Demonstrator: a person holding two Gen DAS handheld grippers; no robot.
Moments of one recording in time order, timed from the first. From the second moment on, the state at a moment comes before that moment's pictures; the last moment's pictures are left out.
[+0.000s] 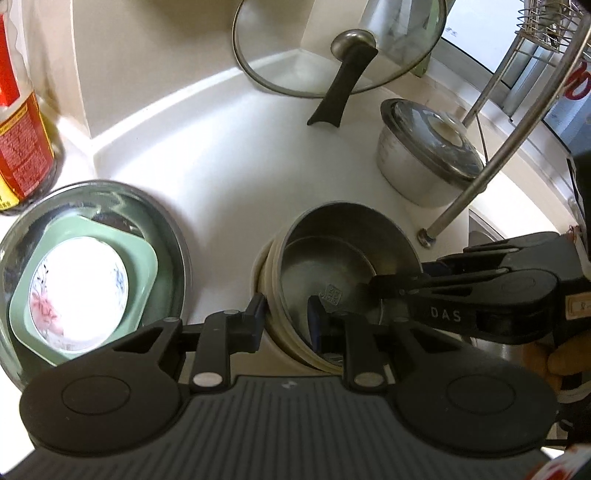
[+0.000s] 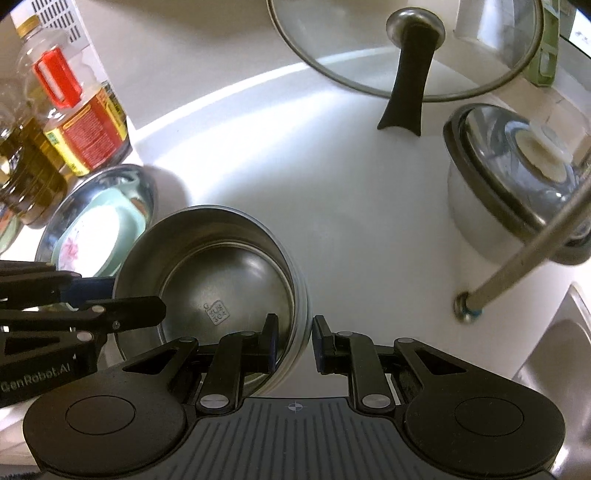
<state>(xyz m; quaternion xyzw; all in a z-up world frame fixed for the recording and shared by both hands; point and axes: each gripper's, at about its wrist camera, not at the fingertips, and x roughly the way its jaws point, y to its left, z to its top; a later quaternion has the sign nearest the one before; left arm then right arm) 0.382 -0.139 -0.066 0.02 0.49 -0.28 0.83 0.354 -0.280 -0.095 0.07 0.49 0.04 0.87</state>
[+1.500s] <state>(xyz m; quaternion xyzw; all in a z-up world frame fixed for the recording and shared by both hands) 0.421 -0.157 -0.076 0.05 0.59 -0.26 0.76 0.369 -0.290 -0.094 0.10 0.51 0.06 0.85</state>
